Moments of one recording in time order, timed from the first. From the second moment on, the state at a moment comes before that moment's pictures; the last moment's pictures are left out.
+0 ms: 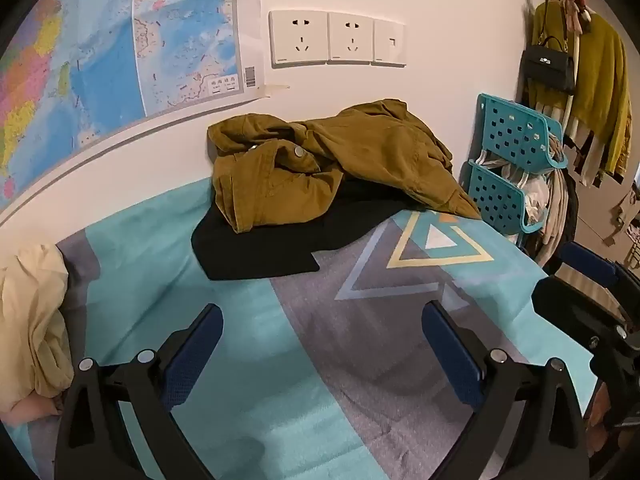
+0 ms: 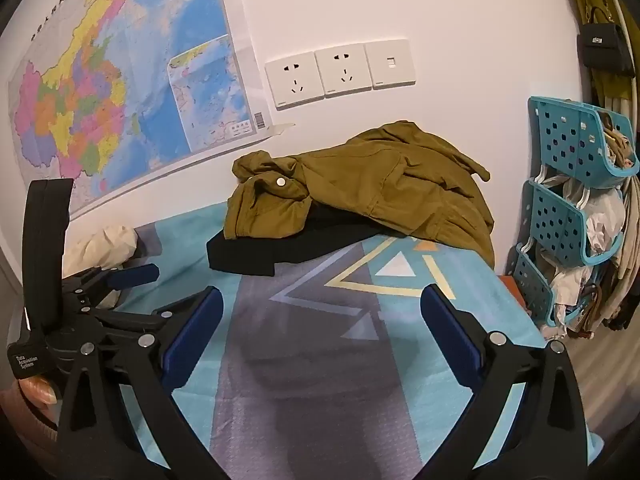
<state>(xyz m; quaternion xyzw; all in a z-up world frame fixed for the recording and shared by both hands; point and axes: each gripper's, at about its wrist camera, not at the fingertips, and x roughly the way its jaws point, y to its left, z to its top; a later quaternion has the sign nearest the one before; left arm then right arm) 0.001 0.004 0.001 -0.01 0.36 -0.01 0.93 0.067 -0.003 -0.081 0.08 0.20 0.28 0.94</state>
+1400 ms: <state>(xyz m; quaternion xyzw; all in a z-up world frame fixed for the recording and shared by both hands) 0.004 -0.001 0.018 -0.01 0.33 0.01 0.94 0.074 -0.004 -0.071 0.07 0.19 0.27 0.94</state>
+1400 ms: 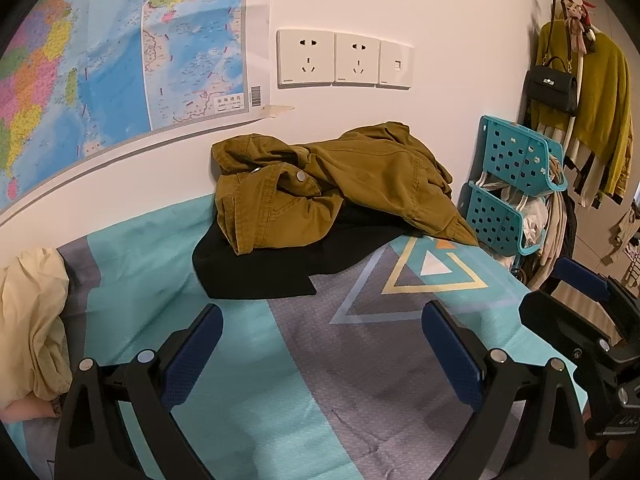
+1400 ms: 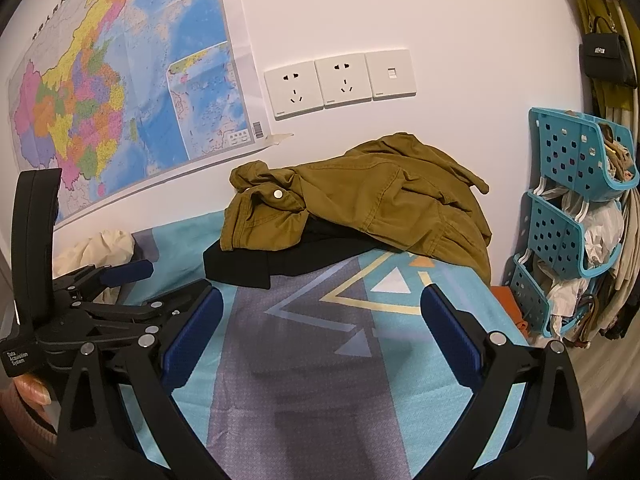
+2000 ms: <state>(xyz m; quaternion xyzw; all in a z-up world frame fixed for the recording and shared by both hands) 0.007 0.000 0.019 -0.01 0.33 0.01 0.94 0.076 -0.003 -0.069 0.07 0.19 0.27 0.94</state>
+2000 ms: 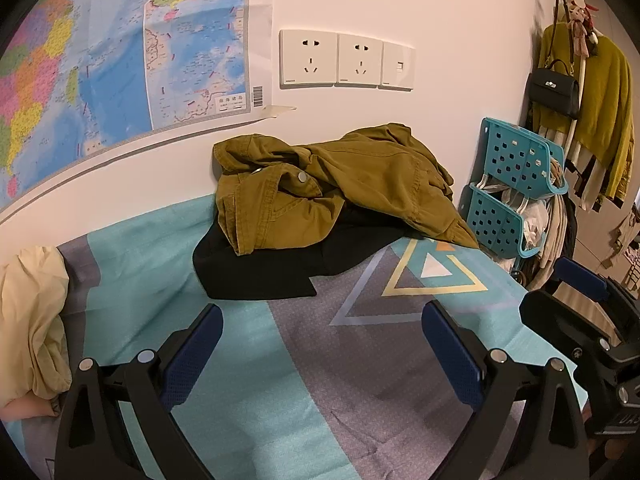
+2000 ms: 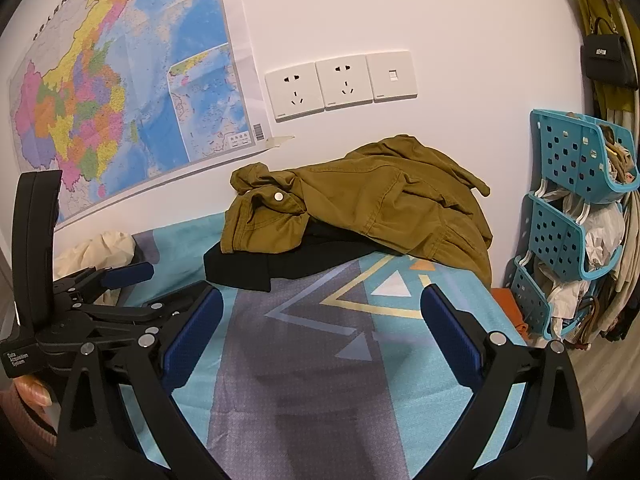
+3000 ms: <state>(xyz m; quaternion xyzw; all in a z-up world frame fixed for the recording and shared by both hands) 0.012 0.007 0.015 -0.02 0.34 0.02 0.94 0.081 0.002 -0.064 0.06 0.19 0.28 0.94</state>
